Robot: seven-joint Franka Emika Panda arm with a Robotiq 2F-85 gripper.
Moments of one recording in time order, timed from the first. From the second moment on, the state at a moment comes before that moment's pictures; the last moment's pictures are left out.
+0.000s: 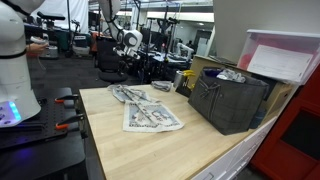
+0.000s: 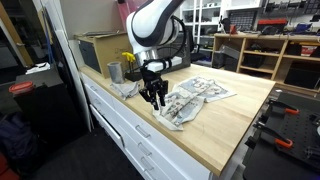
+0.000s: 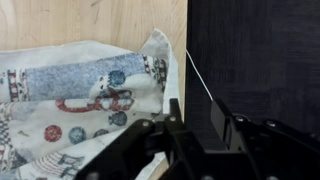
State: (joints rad) arm 0.28 0.62 0.16 -1.75 0.10 2.11 0.33
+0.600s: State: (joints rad) arm 0.27 0.65 0.02 -1.74 -0.03 2.20 0.34
